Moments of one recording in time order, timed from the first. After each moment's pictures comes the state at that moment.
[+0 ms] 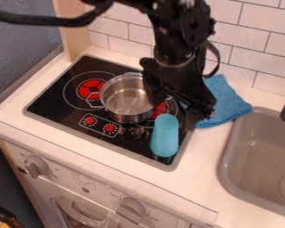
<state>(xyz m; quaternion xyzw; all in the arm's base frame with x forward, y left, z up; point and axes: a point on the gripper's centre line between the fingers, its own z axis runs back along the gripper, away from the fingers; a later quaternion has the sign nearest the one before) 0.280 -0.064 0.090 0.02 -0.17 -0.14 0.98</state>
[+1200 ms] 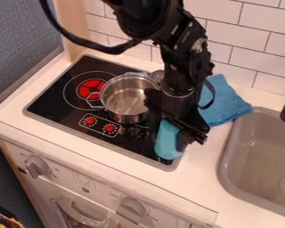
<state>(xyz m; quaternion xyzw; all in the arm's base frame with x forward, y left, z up) 0.291 -0.056 0.030 0.04 -0.09 -0.13 0.99</state>
